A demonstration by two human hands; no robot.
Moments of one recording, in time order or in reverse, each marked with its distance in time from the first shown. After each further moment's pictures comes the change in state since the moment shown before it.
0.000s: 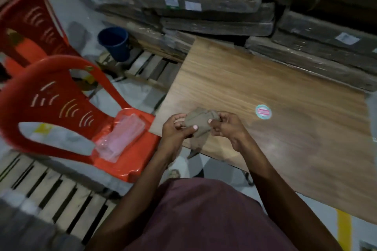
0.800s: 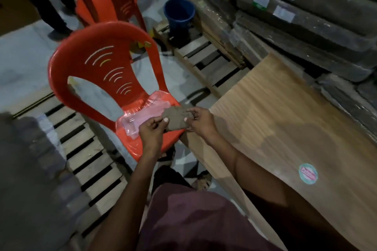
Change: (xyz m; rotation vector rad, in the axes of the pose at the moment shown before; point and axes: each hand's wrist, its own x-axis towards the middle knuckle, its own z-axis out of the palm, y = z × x) left_hand 0.064 -0.005 -0.147 -0.149 0.759 0.086; right_hand 0.133 -0.024 0.205 -0.488 -0.337 -0.169
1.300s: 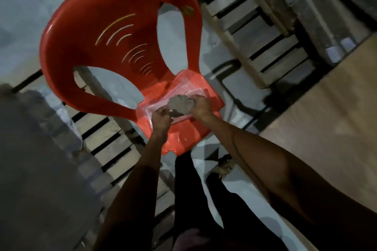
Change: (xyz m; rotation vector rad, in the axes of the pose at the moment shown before) left_hand 0.225 -0.094 -0.070 0.194 -0.040 -0.400; right_hand 0.191 0.026 0.194 -0.286 -0.175 0.237
